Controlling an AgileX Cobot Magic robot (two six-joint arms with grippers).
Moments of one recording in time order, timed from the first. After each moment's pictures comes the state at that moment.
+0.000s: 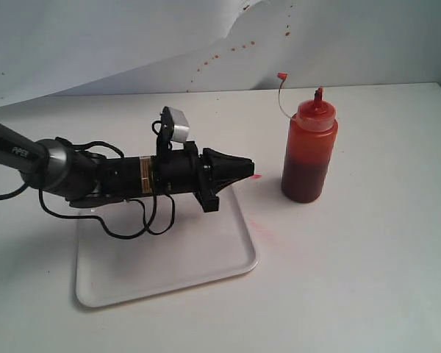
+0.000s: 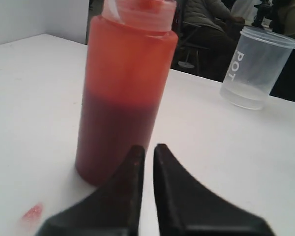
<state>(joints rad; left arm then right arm) -0.34 2.34 -1.21 1.12 -1.18 -0.75 0.01 0.05 0.00 -0.08 0.31 0.00</state>
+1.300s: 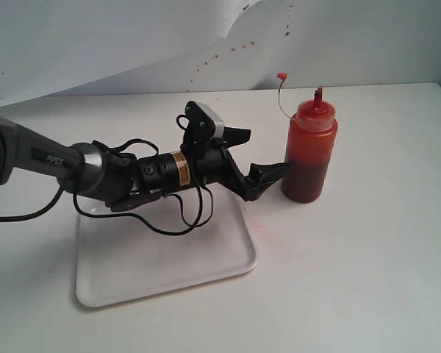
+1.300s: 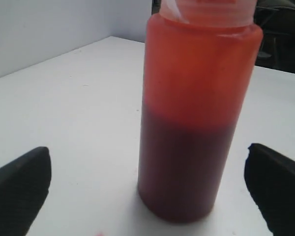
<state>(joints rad) -0.46 2.35 -1.27 0.78 -0.93 -0.52 0.01 0.05 0.00 -0.08 0.31 0.00</state>
